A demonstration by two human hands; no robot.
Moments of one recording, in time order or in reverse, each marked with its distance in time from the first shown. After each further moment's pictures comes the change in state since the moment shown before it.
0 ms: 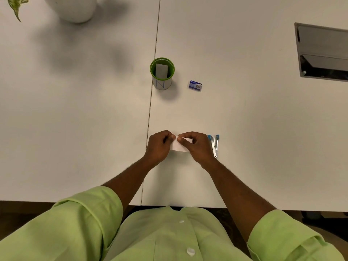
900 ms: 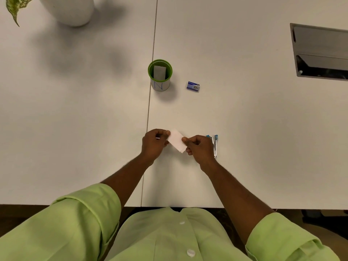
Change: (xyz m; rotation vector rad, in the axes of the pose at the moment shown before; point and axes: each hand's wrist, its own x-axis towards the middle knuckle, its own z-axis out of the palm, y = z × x) left_hand 0.010 -0.003 -0.005 -0.346 0.078 -0.282; right_hand -0.003 0.006 -0.001 0.107 0.135 0.221
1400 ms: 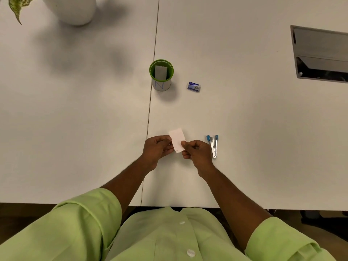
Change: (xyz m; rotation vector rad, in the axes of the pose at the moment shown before) left_hand -0.013 -0.009 -0.001 -0.381 -0.135 -0.236; right_hand -0.011 0.016 0.006 0.198 -0.031 0.060
